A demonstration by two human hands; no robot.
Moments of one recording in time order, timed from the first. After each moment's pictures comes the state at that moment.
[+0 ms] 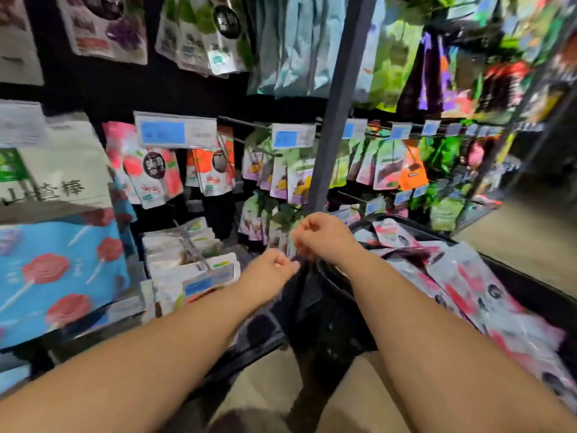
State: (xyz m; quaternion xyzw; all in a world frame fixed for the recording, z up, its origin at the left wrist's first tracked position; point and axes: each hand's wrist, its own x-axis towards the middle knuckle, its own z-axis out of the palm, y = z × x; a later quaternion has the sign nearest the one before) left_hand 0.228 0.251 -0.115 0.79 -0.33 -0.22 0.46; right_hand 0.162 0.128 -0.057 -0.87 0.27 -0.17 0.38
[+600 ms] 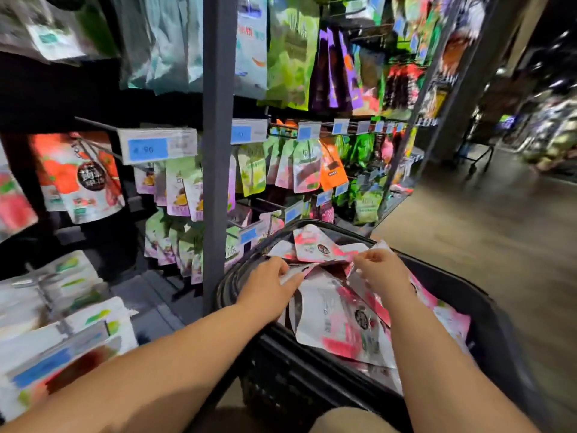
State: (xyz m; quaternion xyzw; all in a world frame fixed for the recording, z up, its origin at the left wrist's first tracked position) left_hand 0.177 0.075 -0.128 0.77 -0.48 -0.15 0.39; right_hand 0.006 -0.061 -0.099 -0.67 0.54 -0.35 0.37
